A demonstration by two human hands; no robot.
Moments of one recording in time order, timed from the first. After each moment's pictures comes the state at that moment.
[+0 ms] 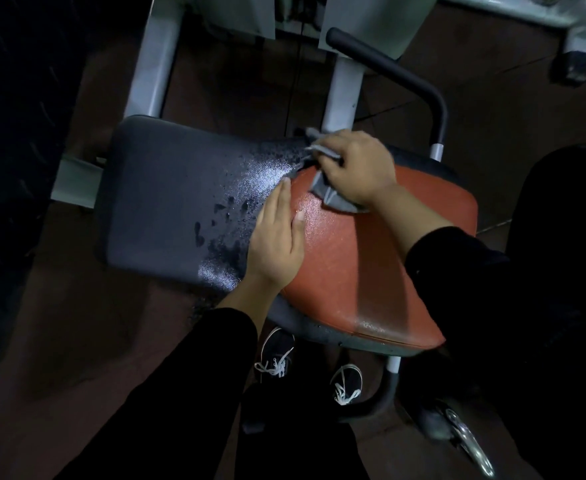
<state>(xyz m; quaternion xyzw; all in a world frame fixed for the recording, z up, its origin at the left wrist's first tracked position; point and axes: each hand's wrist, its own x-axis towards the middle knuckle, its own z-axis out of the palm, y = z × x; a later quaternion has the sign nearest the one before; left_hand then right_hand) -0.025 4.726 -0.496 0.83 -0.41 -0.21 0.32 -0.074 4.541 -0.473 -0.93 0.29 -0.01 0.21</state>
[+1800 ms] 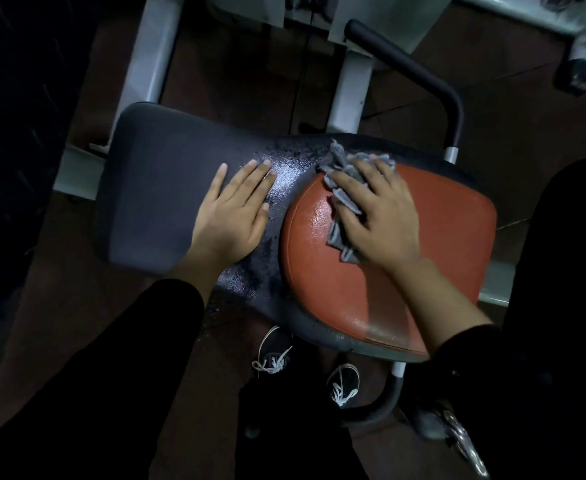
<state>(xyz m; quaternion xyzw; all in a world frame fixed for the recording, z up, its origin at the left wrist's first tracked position) 0.075 4.761 -0.530 0.79 -0.60 -0.02 0.11 -0.111 4.605 -0.476 -0.93 0.31 -0.10 0.16</state>
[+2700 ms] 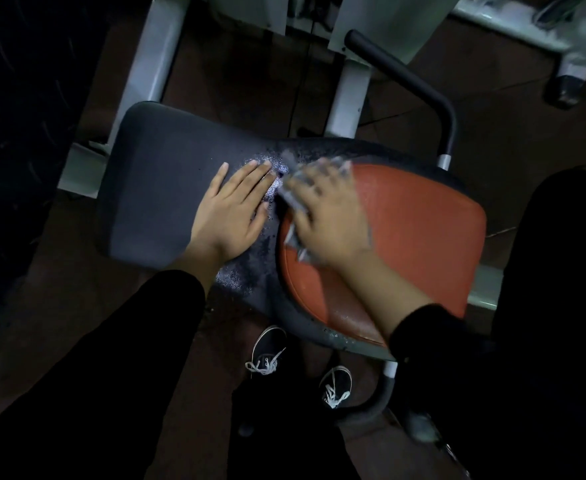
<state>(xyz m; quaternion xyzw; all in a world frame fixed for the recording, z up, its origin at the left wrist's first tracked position) 0.077 4.761 -0.530 0.79 -0.60 -0.02 0.12 -0.064 4.637 -0.467 -0.96 0.26 -0.02 0.14</state>
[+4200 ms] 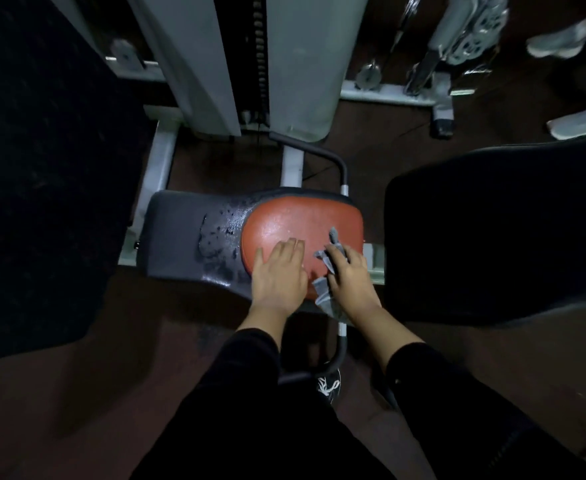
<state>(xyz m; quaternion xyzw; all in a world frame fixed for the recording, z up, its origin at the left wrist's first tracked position) -0.145 4.772 -0.252 0.81 -0.55 -0.18 -0.01 -0.277 4.698 -0.287 -0.83 0.46 -0.02 0.32</state>
